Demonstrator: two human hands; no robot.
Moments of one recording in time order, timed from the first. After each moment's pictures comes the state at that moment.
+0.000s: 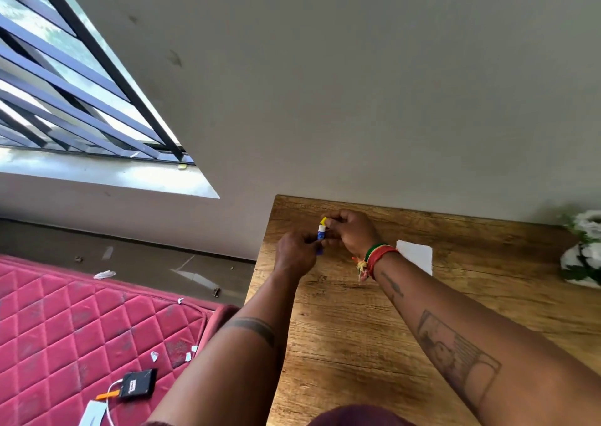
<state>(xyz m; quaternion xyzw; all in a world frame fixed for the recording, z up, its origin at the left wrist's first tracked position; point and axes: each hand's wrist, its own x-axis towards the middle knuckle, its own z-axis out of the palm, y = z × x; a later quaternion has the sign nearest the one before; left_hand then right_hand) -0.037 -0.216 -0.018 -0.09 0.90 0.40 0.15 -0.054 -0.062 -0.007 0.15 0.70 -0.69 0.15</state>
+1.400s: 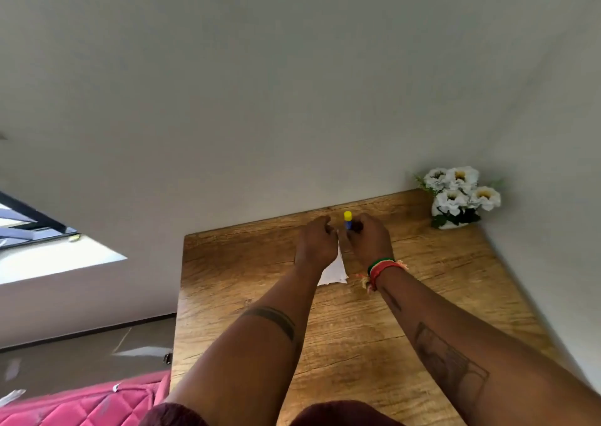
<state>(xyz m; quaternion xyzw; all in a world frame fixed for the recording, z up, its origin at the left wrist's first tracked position) -0.016 0.000 0.008 0.14 0.90 0.38 0.18 0.039 0.119 -0.005 0.30 0.85 -0.43 -0.09</state>
